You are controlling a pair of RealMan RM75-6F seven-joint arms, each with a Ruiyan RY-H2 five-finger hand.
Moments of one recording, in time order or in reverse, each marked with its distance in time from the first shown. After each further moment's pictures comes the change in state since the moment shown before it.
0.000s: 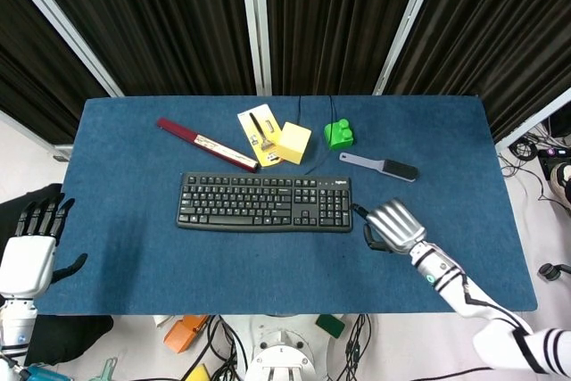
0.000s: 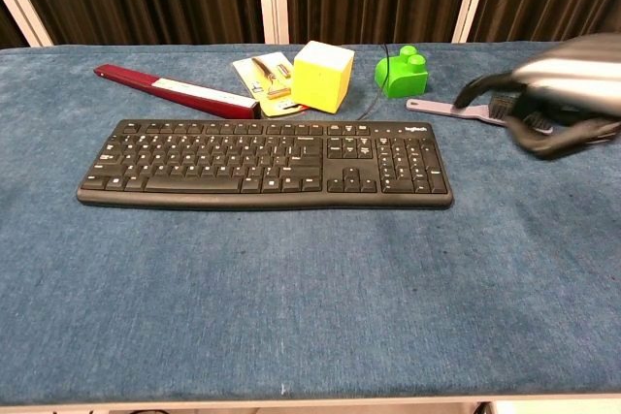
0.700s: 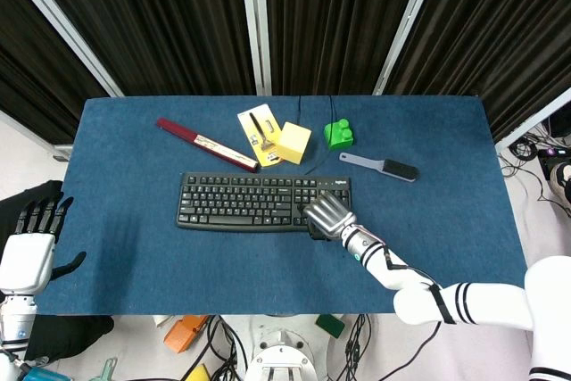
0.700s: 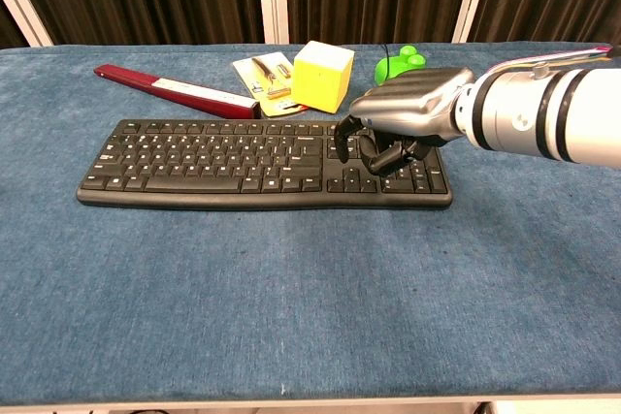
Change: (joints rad) left arm -0.011 -0.019 -0.009 0.052 -0.018 -0.024 -0.032; right arm 0.330 -0.258 0.045 0.097 0.515 -0.127 -0.349
